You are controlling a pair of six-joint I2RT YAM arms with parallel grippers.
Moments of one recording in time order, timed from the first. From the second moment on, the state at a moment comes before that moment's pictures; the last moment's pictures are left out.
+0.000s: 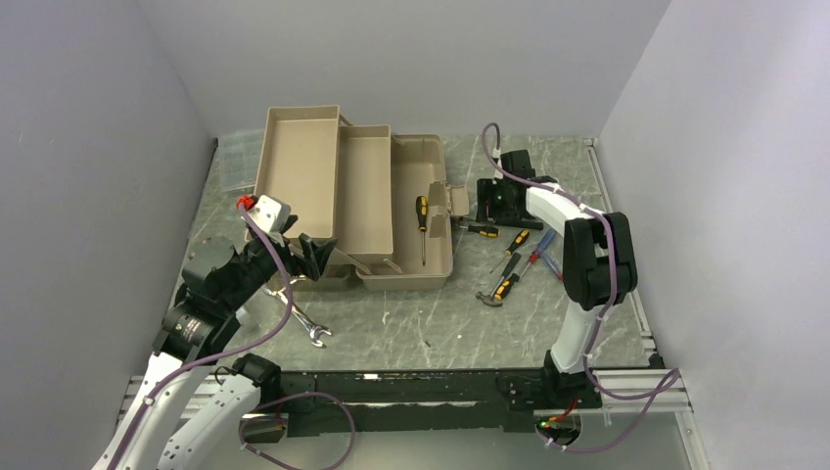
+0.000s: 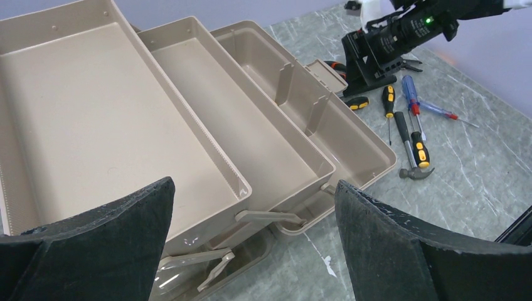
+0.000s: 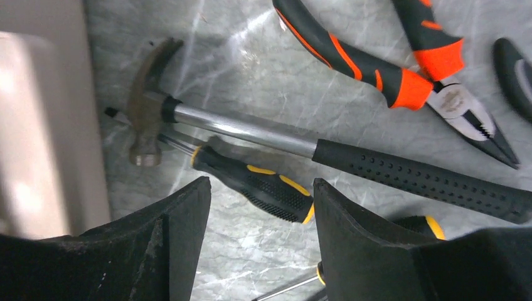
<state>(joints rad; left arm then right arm) -0.41 0.57 0.85 -0.38 0.16 -0.04 0.20 1.85 1.29 -0.41 -0.09 0.16</state>
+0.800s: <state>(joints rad) -0.41 0.58 0.85 -0.38 0.17 -0.04 0.24 1.85 1.15 -0.37 -0.18 0.15</state>
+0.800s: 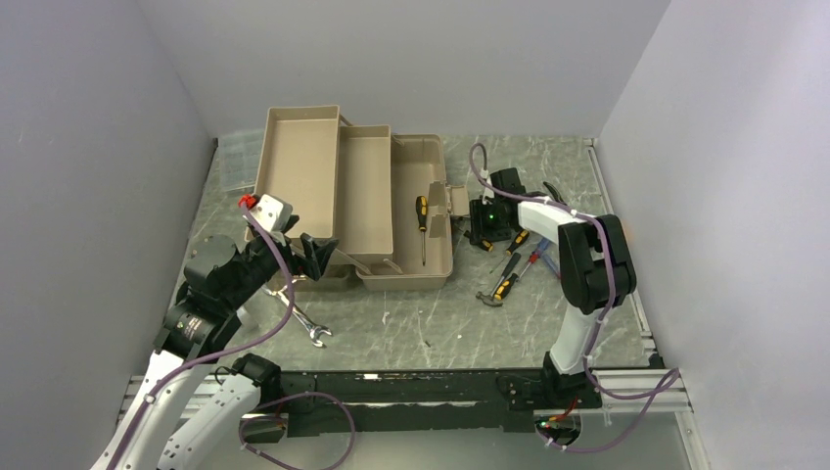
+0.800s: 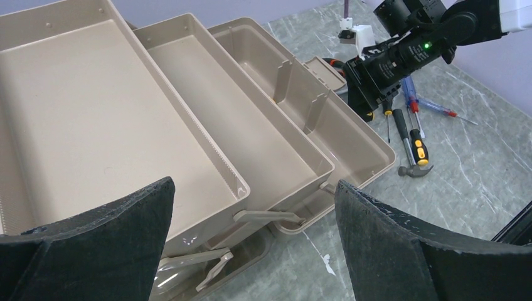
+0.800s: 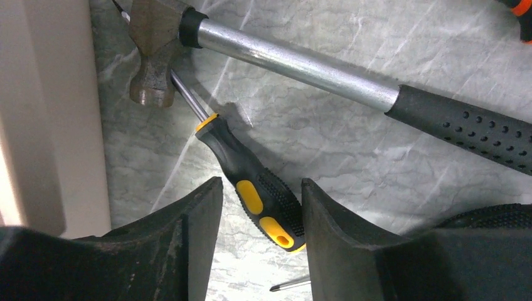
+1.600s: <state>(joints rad) -0.41 0.57 0.85 -0.38 0.18 -0.04 0.40 1.49 0.99 -0.60 -0.13 0.21</state>
